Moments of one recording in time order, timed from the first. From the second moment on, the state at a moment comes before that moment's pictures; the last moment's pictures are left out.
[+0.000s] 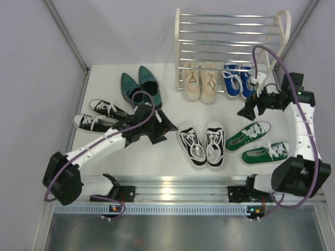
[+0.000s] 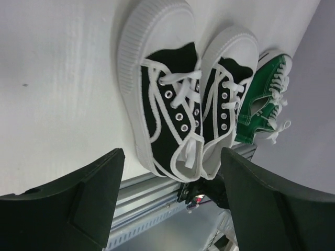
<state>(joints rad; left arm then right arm) -0.61 1.21 0.79 -0.31 0.17 -1.17 -0.22 1.37 1.37 -1.03 -0.87 -0.94</state>
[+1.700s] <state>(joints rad) -0.94 1.54 1.39 -0.63 0.01 -0.52 0.01 1.36 1.23 -0.79 -1.05 -0.10</state>
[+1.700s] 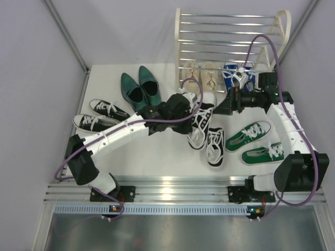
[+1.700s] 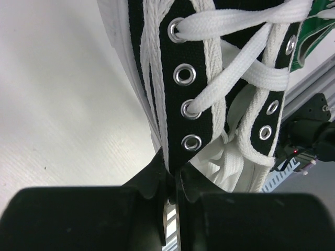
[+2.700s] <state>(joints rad) -0.84 1.22 0.99 -0.06 0.11 -0.80 0.12 1.33 1.12 -0.25 -0.81 0.75</state>
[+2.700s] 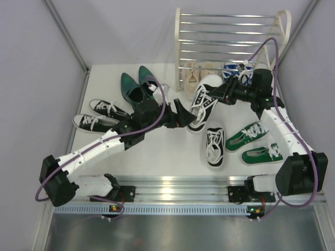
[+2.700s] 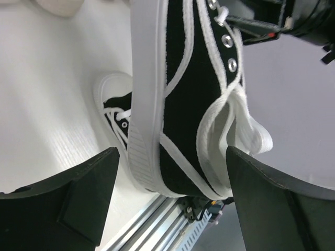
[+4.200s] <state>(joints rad) -0.68 1.54 1.33 -0.19 -0.17 -0.62 -0.13 1.07 1.15 -0.43 -0.83 0.03</state>
